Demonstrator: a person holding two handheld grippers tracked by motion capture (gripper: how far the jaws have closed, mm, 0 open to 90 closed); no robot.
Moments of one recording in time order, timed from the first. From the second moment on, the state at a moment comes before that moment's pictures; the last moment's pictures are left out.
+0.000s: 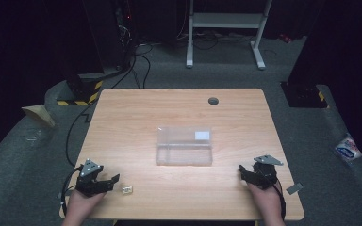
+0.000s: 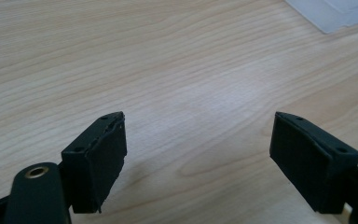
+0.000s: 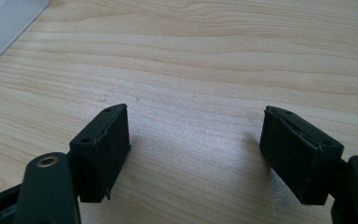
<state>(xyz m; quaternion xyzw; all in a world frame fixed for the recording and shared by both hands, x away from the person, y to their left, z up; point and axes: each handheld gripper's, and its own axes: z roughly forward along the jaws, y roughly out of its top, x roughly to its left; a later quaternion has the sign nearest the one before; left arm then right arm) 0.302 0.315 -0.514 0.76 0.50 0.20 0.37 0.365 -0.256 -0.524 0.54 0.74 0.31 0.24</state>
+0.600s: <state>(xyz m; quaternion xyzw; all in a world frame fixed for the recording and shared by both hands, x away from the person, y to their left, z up) 0.279 0.298 -0.511 0.78 0.46 0.18 0.38 0.365 -0.256 -0.523 0.54 0.74 0.31 0.24</state>
